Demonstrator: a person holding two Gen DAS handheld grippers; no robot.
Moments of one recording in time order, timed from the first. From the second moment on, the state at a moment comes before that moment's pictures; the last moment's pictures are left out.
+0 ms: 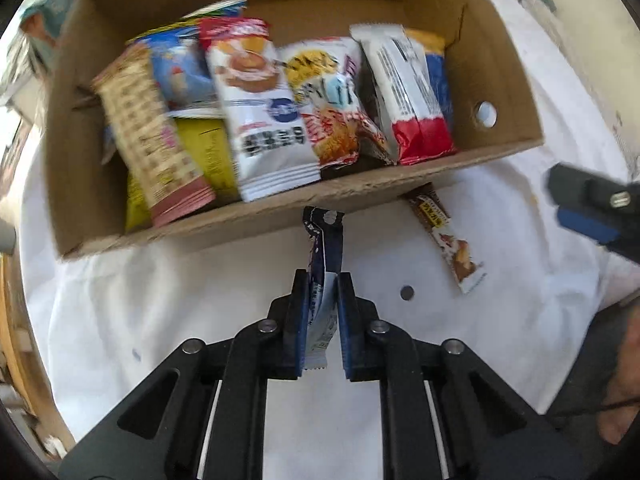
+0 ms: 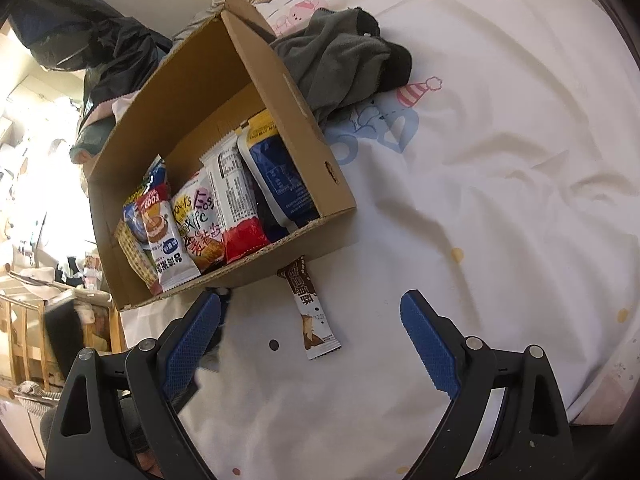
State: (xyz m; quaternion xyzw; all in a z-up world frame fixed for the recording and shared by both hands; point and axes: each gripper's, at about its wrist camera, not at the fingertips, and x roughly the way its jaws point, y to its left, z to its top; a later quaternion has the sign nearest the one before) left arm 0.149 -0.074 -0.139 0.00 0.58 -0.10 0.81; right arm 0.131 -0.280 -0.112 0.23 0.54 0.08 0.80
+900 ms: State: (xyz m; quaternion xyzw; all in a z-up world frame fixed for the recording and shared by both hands) left arm 0.118 -0.021 -0.109 -0.05 0.56 -0.03 0.83; right arm 0.139 -0.197 -0.152 0.02 0.63 0.12 0.77
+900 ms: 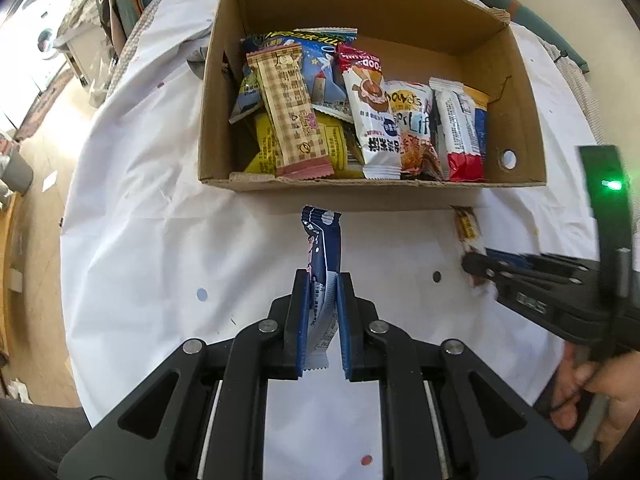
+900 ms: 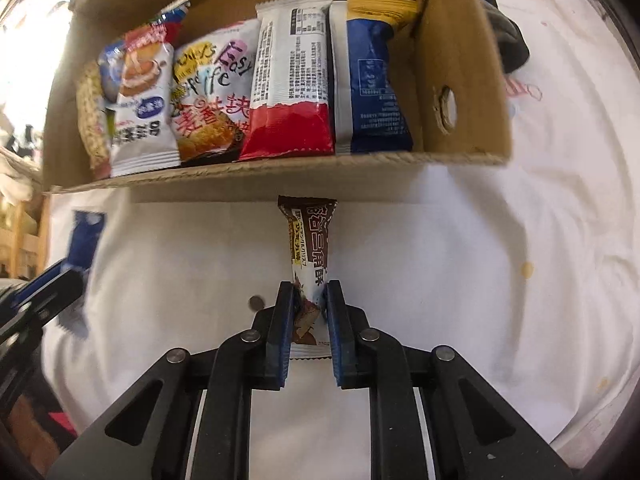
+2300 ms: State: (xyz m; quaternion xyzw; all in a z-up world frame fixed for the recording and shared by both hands) left arm 0.182 -0.004 -0.020 -0.08 0.42 -0.04 0.90; right arm 0.172 -0.253 -0.044 0.17 0.44 0.16 0.87
